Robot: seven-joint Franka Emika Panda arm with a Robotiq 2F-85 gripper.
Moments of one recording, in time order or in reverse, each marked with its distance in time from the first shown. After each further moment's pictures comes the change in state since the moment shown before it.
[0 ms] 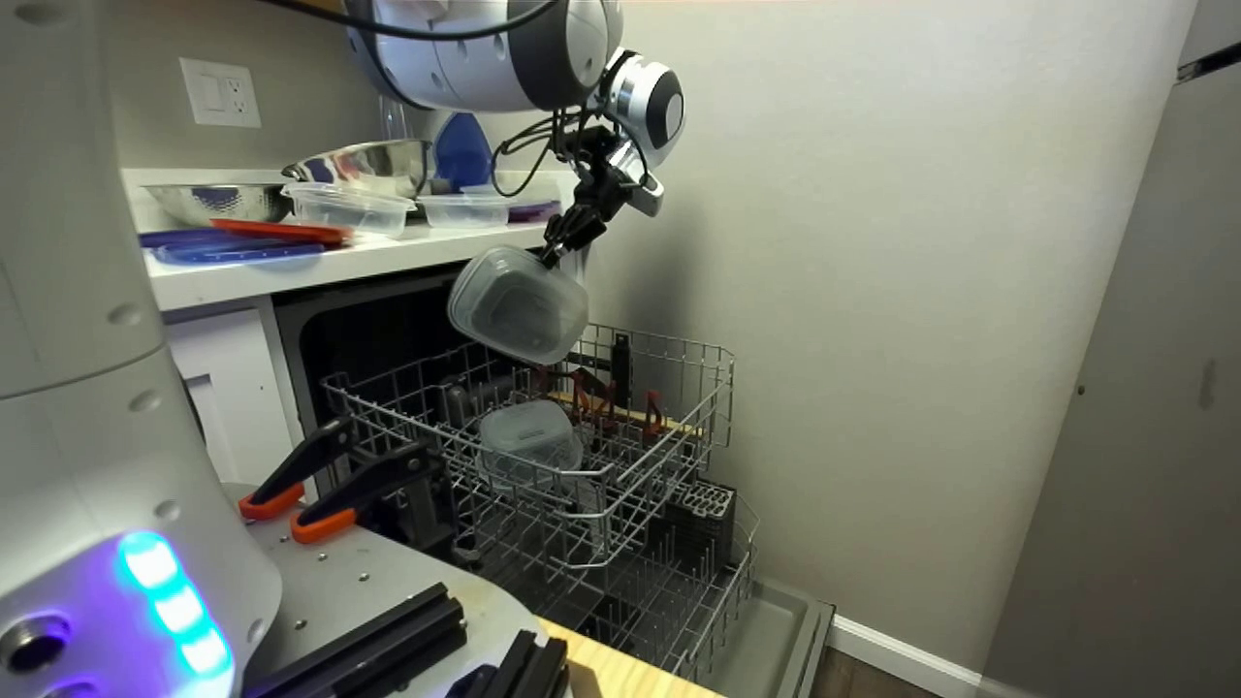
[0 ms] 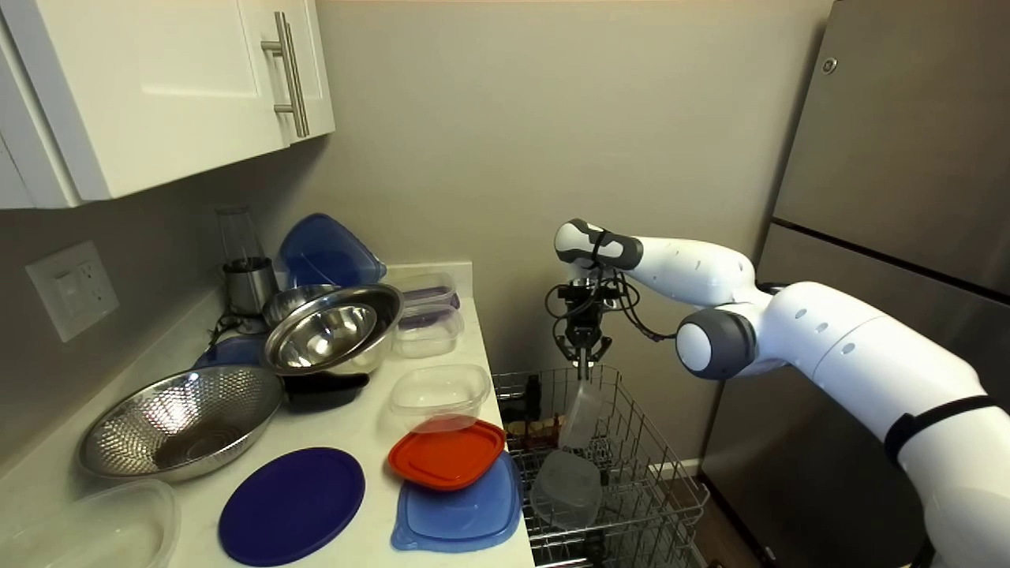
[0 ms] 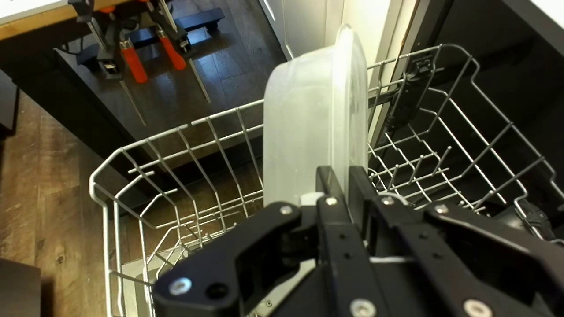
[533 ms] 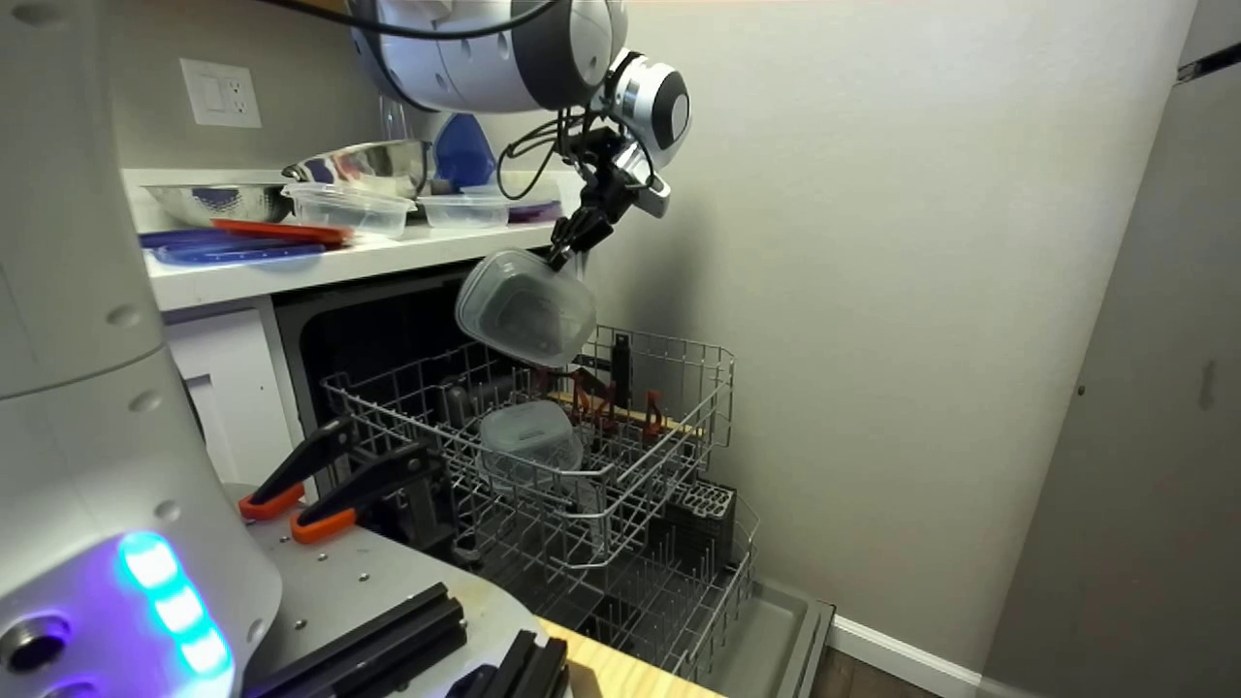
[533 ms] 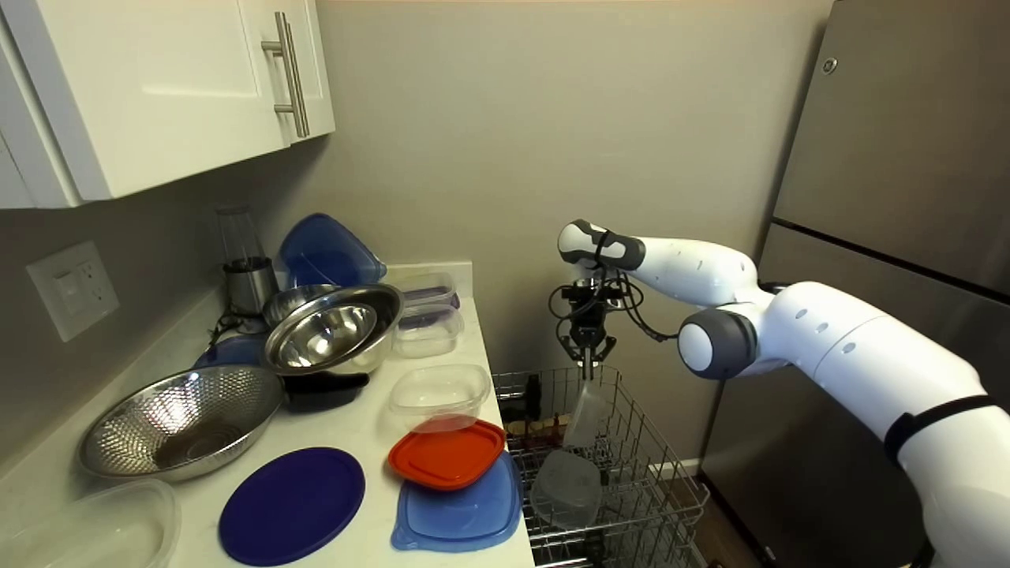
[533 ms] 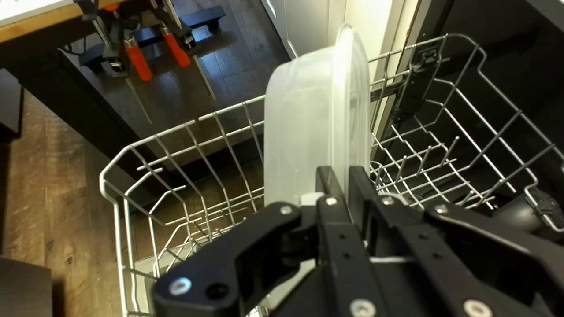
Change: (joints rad) arm -0.011 0.002 -0.017 -0.002 -0.003 0.002 0.007
